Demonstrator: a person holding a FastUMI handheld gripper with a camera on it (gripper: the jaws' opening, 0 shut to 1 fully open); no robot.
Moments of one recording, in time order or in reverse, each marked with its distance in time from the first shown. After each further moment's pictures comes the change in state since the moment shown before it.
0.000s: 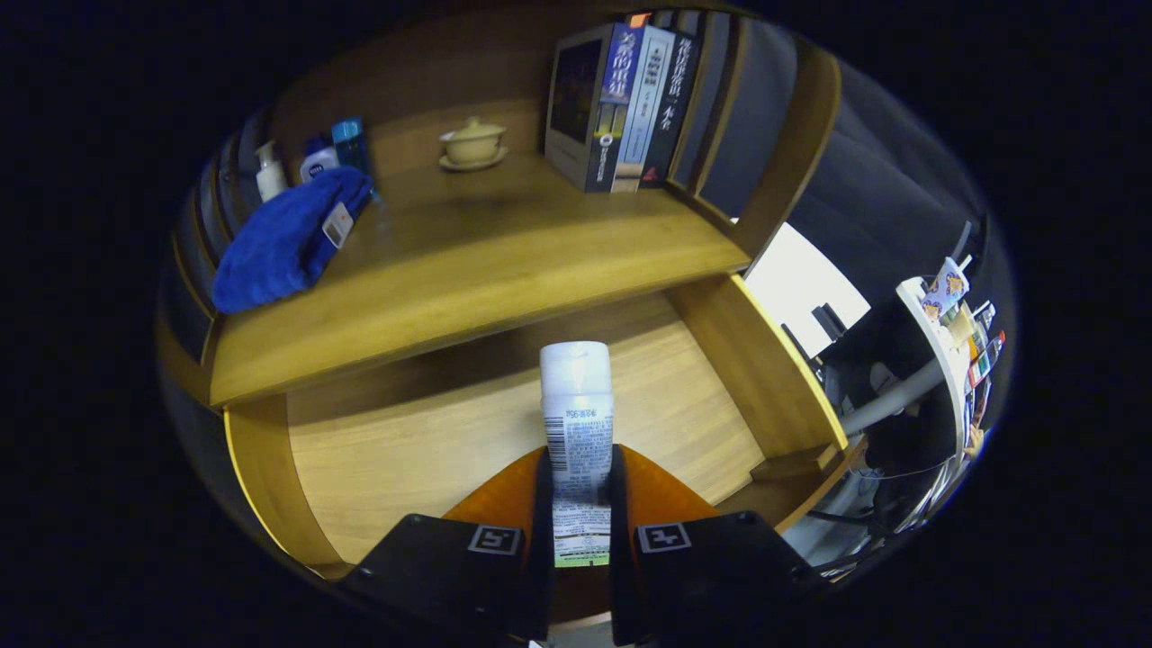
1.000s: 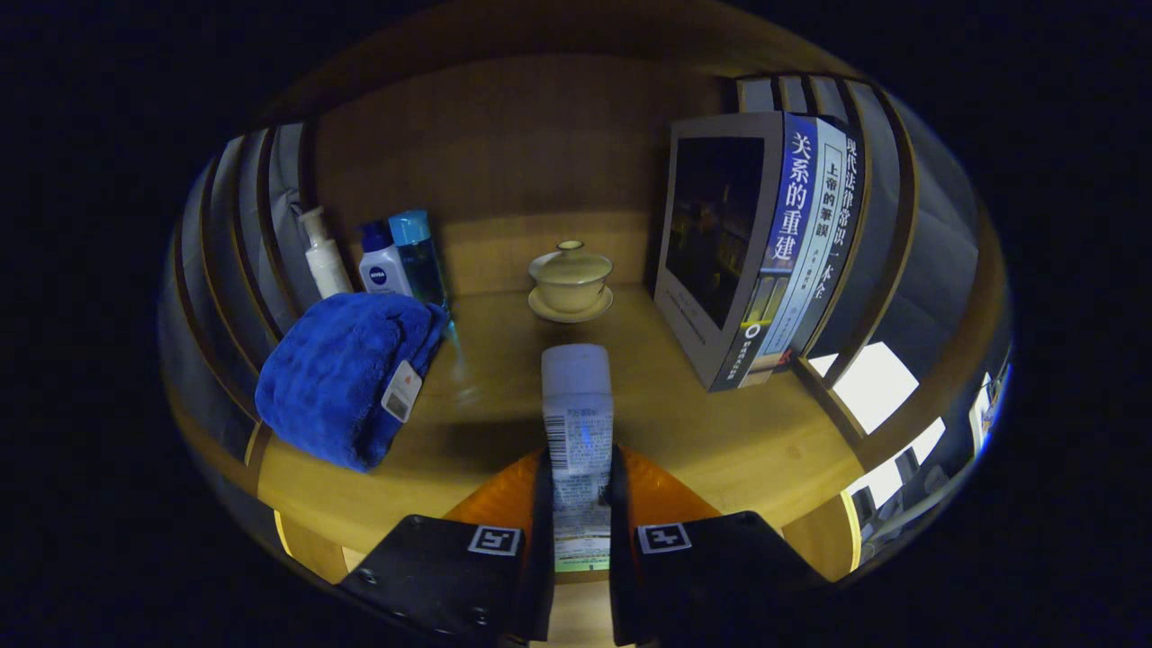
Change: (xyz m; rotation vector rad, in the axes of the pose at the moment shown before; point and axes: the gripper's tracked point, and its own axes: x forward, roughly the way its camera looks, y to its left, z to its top) arm 0.069 0.080 0.153 -0.128 -0.228 0.256
